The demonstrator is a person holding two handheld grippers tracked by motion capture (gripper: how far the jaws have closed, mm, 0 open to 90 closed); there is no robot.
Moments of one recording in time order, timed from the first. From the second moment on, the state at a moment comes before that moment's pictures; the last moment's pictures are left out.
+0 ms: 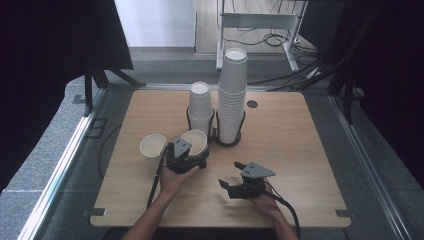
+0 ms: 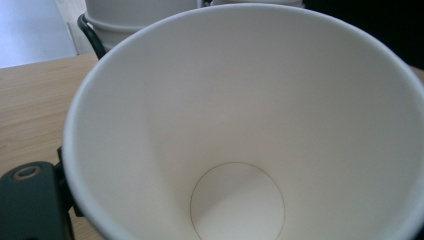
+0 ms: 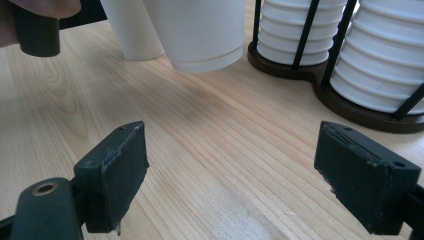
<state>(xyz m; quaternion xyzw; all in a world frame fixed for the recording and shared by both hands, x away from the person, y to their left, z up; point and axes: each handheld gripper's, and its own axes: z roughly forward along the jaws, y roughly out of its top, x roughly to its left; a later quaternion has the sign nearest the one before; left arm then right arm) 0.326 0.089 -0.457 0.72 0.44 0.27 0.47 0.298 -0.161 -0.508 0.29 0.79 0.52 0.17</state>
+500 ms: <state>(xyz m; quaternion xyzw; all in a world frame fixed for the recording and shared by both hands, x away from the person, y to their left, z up) 0.339 0.067 -0.473 0.74 0.45 0.31 0.39 0.300 -0.161 -0.506 0.28 0.79 0.52 0.17</state>
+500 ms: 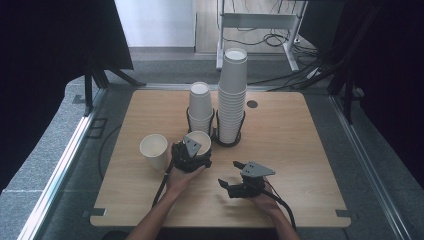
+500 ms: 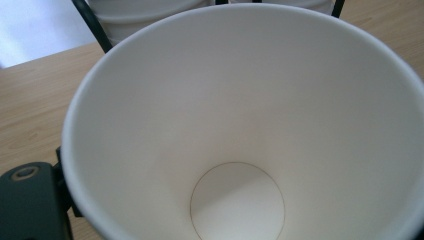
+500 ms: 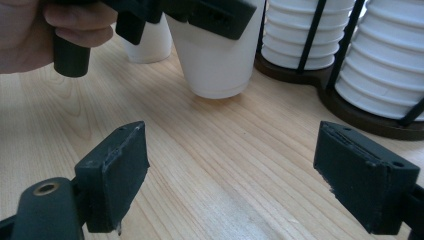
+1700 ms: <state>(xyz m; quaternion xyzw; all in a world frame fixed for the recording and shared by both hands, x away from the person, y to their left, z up) 0.314 0.082 -0.461 0.74 0.42 0.33 0.41 0.296 -0.165 -0.502 0.27 0.79 0.52 0.18</state>
